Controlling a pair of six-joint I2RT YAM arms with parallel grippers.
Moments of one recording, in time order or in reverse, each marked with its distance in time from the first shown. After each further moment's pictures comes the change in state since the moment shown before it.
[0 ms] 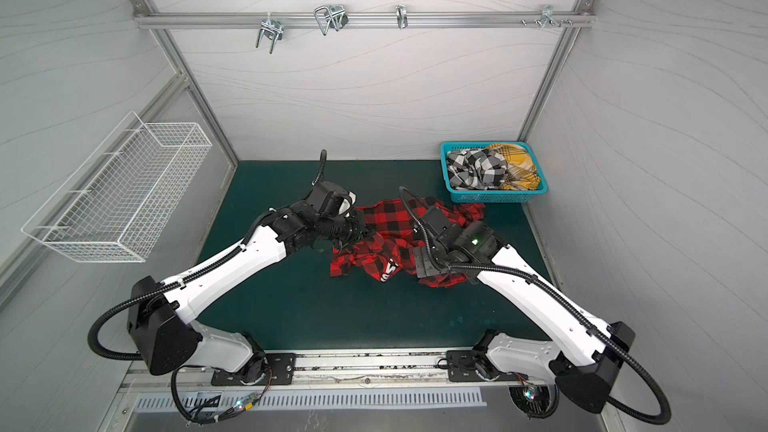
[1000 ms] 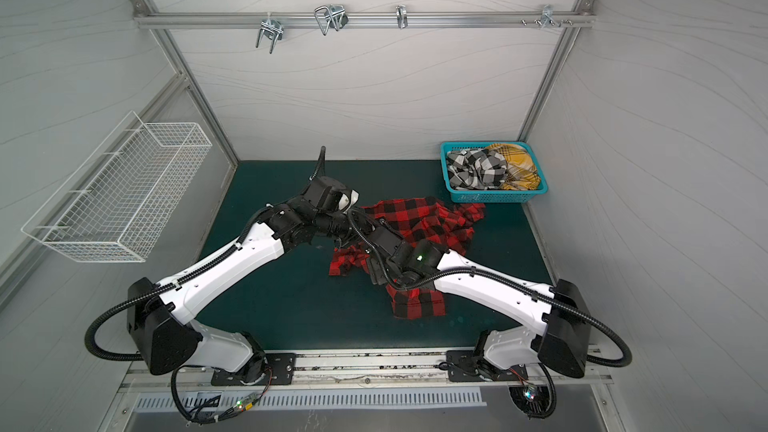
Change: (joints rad) left arm 0.000 0.000 0.056 -0.037 0.089 -0.044; right arm 0.303 0.233 -0.151 0.566 0.032 0.001
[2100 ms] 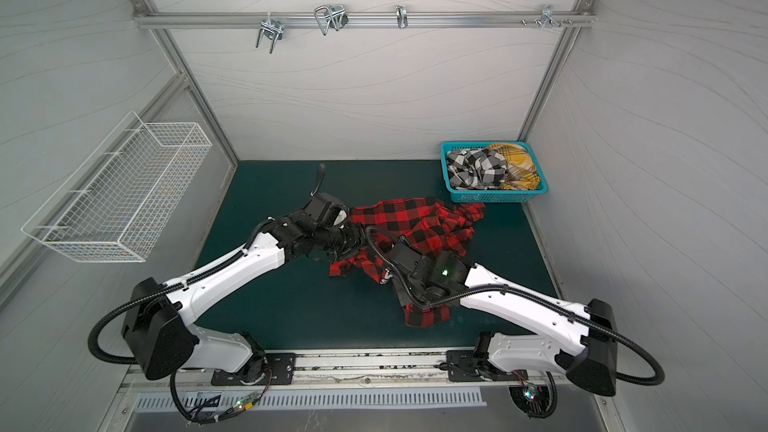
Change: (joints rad) left arm 0.045 -0.018 -0.222 0.060 -0.085 -0.003; right arm 0.039 -0.222 -0.065 -0.327 -0.089 0.089
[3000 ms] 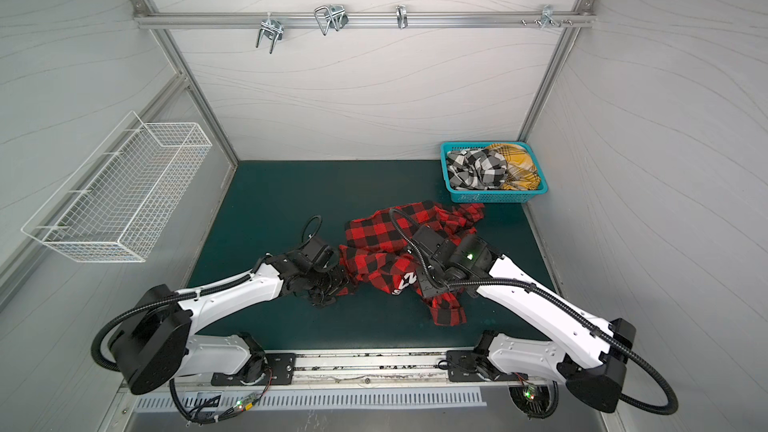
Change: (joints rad) left arm -0.016 -0.057 -0.408 0.099 -0.023 -0.204; right arm -0.170 -0.021 0.139 -0.257 -0.038 -0.058
